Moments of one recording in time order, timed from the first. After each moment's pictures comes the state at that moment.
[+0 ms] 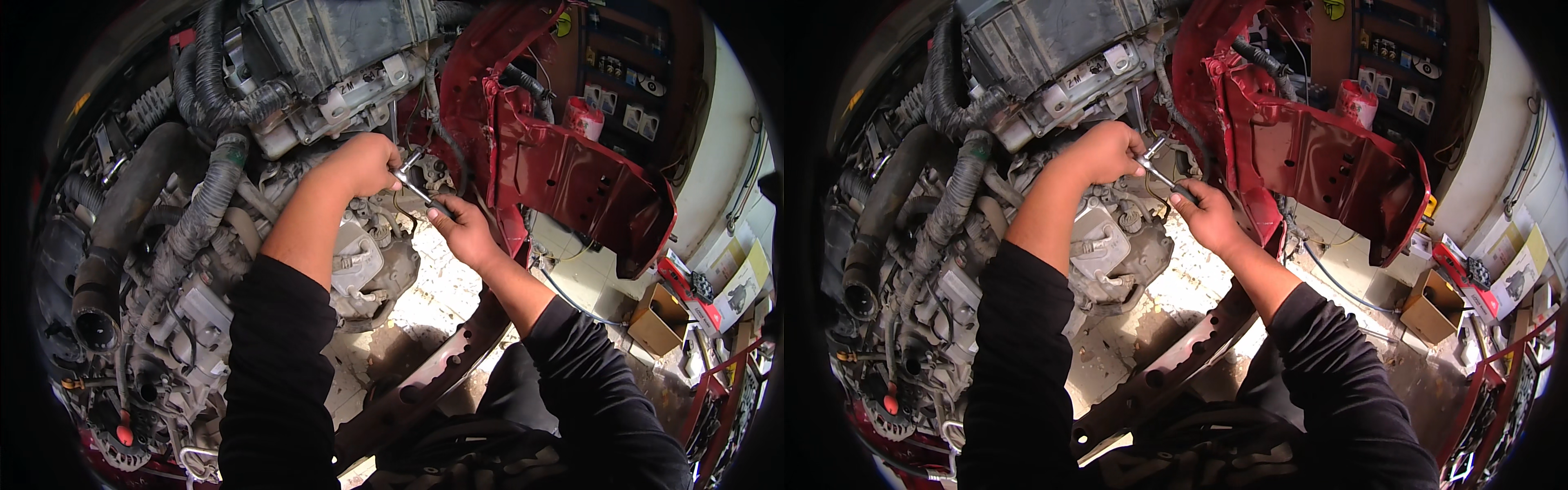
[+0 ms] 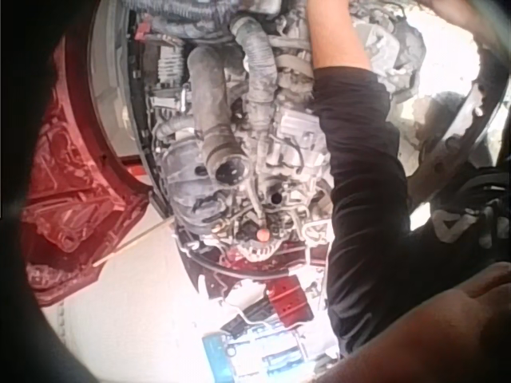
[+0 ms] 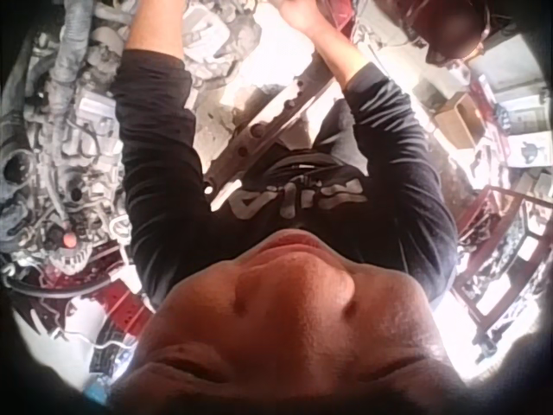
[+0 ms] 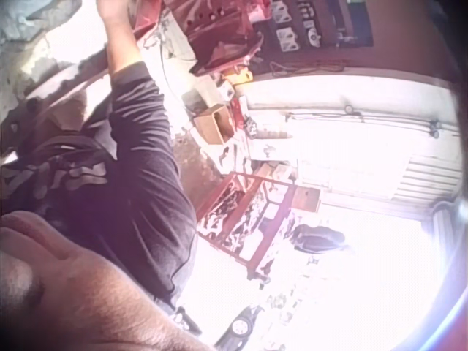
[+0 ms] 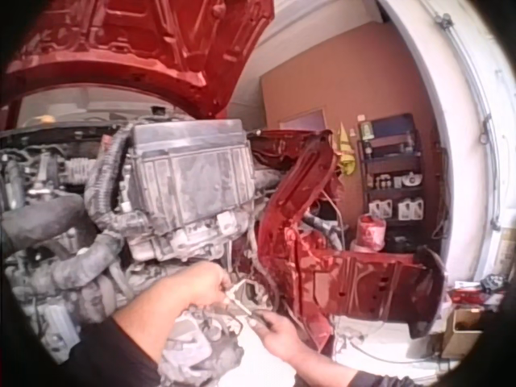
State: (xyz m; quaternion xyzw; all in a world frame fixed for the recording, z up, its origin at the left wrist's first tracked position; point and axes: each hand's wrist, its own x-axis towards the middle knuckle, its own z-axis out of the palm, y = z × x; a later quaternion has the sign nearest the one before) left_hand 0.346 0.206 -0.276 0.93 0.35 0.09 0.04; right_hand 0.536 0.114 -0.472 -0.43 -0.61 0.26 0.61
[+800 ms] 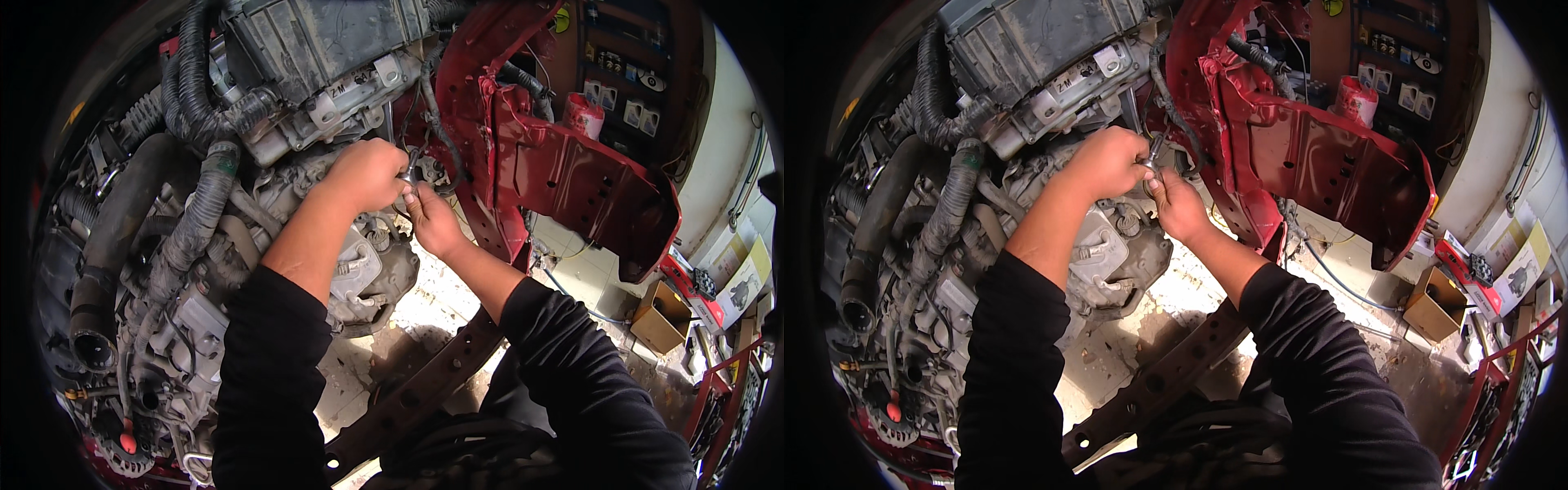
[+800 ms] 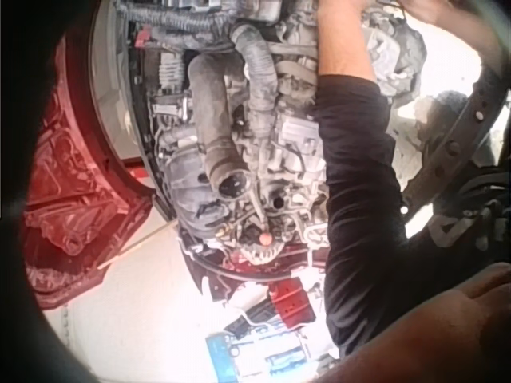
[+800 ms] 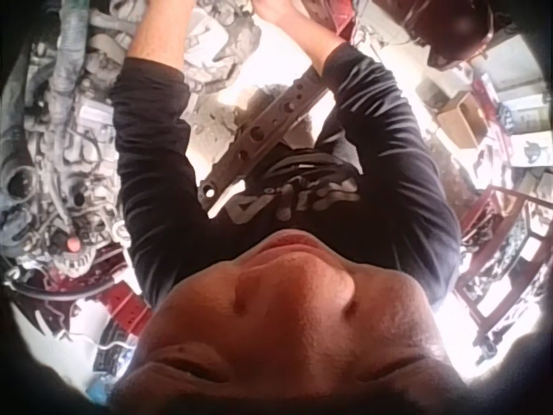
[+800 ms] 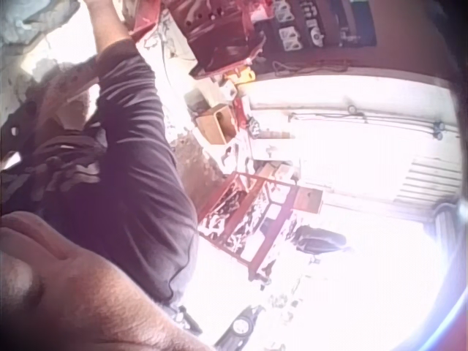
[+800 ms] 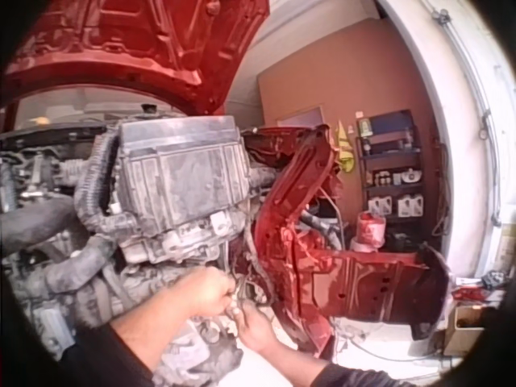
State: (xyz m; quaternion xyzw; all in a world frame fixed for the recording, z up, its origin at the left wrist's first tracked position) left_hand 0.353 0.192 -0.291 0.94 0.29 0.14 -0.11; right_hand 0.503 0.170 -0.473 -0.49 -0.63 0.16 0.59
